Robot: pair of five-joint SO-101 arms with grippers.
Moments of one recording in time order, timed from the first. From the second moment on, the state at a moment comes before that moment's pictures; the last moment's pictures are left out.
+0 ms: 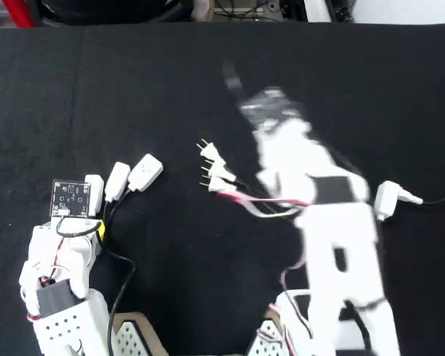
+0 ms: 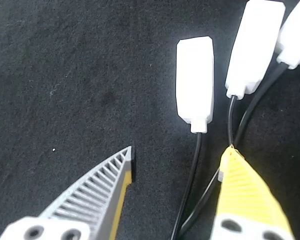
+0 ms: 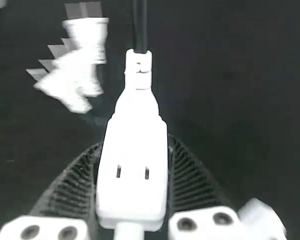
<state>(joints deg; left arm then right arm) -27.5 -103.6 96.3 59.3 -27.4 1.9 -40.6 44.3 61.0 31.4</state>
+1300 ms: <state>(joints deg) -27.5 -103.6 96.3 59.6 -27.4 45.2 -11.7 29.3 53.2 12.1</state>
